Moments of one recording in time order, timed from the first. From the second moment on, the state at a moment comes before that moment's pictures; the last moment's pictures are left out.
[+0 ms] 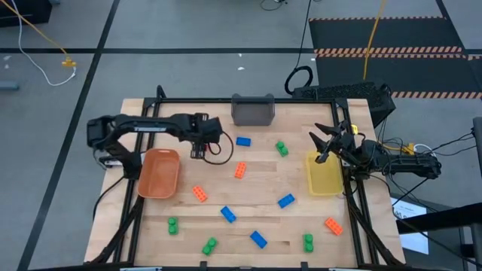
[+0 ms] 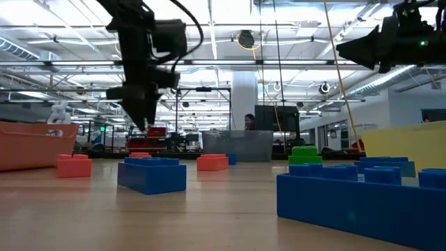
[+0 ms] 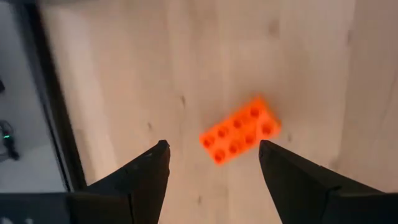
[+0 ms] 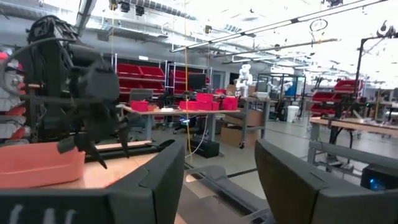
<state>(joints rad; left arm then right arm) 0.28 1.59 1.08 -0.86 -0.30 0.44 -0.03 0.07 0.01 0.34 0.53 -0.18</state>
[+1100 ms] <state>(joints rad) 0.26 1.84 1.12 -0.80 -0.48 0.87 -0.03 0.07 0.01 0.43 0.36 -0.12</state>
